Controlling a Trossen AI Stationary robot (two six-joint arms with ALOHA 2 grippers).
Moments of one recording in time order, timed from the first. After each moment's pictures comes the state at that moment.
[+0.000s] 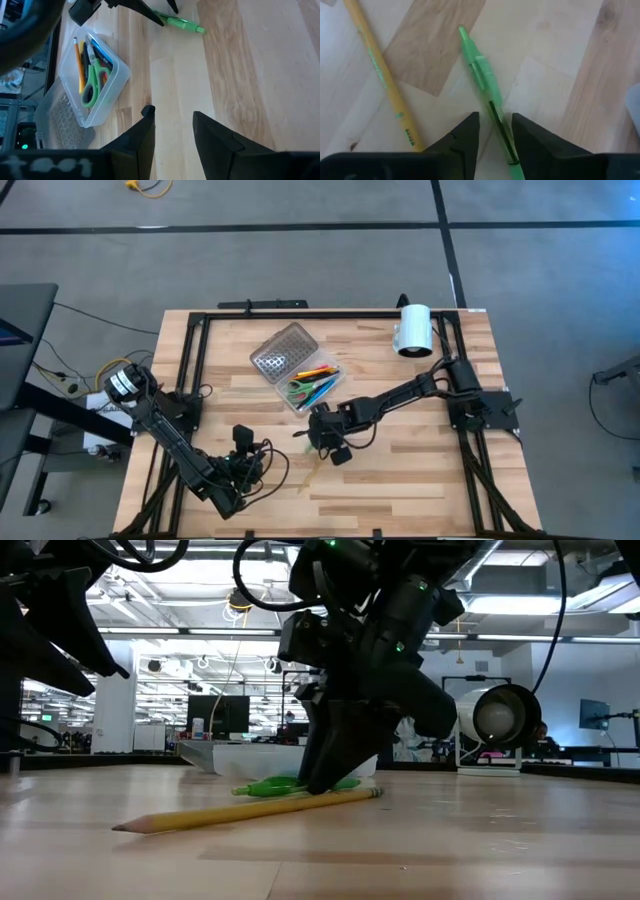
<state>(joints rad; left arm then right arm) -0.87 1.68 0.98 -0.80 -0.85 -0.56 0.19 2.10 1.33 -0.31 -0.01 -0.31</state>
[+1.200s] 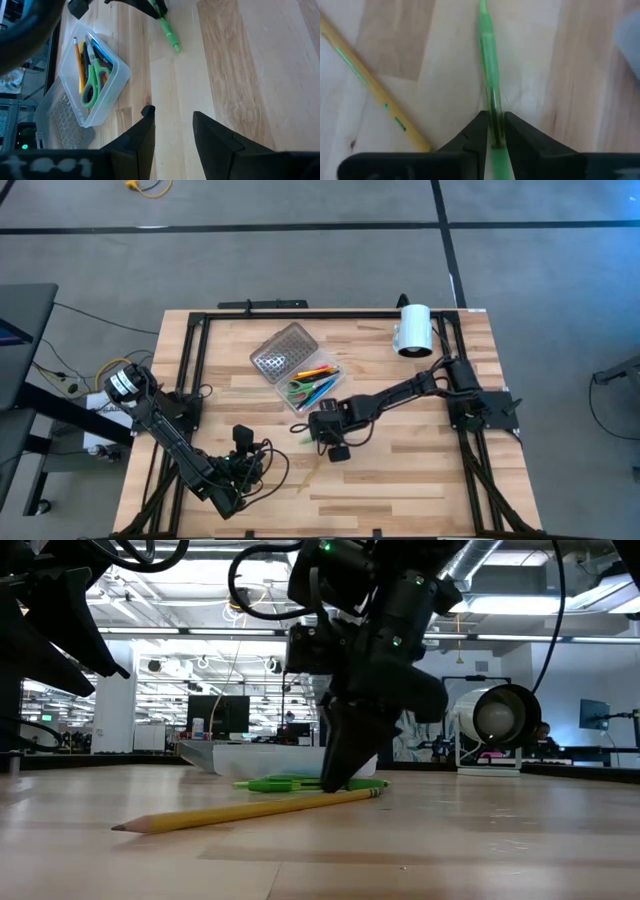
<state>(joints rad) -0.87 1.68 0.98 -0.80 -0.85 -0.56 0.18 2.10 1.37 -0.48 0.03 -0.09</state>
